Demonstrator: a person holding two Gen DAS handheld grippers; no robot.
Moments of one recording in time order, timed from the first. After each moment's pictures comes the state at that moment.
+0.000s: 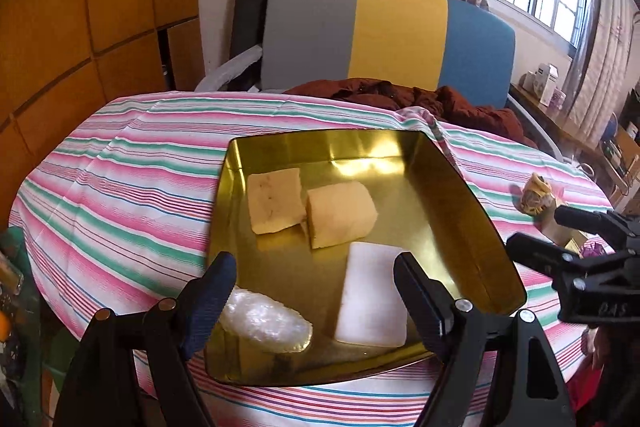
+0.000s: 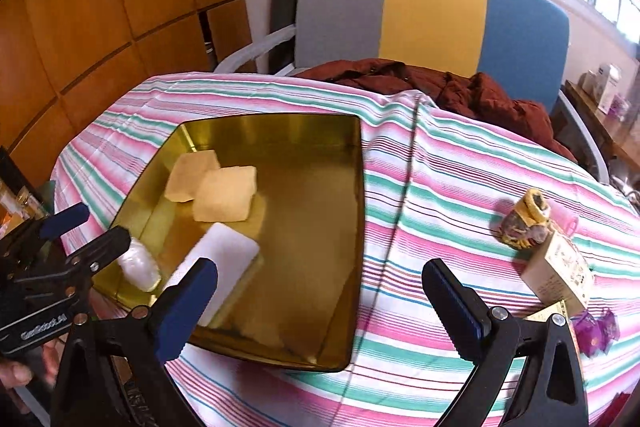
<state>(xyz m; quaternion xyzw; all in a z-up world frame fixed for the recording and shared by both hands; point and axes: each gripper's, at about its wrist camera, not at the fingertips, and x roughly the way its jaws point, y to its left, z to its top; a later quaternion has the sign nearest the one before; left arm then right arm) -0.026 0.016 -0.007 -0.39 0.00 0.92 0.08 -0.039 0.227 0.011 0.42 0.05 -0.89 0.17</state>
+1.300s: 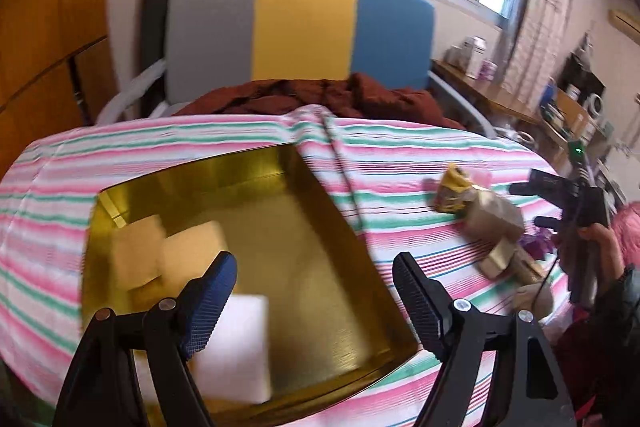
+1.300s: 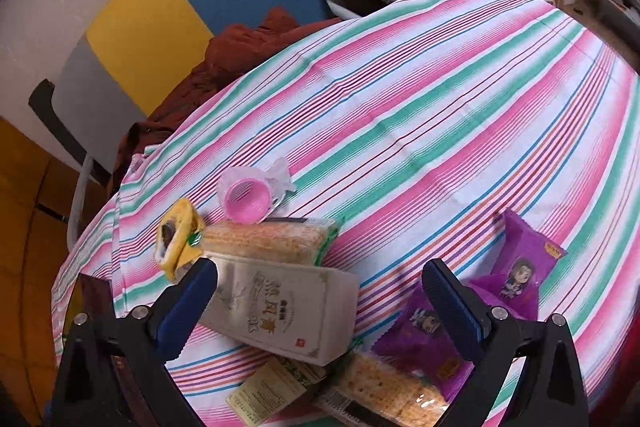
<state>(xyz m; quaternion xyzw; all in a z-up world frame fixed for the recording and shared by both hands) -0.053 0.130 0.014 -0.39 0.03 0.89 0.22 -0.121 0.535 -0.060 0.46 -0.28 -0.84 -0.09</state>
